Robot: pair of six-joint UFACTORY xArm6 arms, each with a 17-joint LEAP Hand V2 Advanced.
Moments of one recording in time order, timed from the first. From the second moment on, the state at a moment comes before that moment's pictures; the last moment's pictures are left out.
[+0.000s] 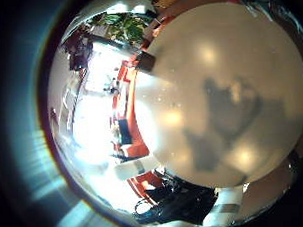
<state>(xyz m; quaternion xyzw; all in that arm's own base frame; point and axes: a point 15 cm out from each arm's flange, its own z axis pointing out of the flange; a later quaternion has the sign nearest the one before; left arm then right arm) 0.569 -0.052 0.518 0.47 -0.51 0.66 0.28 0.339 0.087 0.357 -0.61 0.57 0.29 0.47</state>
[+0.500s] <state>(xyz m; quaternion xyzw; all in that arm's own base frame) 0.513 -0.001 0.437 0.48 -0.50 0.63 0.36 0.337 0.089 0.357 -0.62 0.56 0.29 0.47</state>
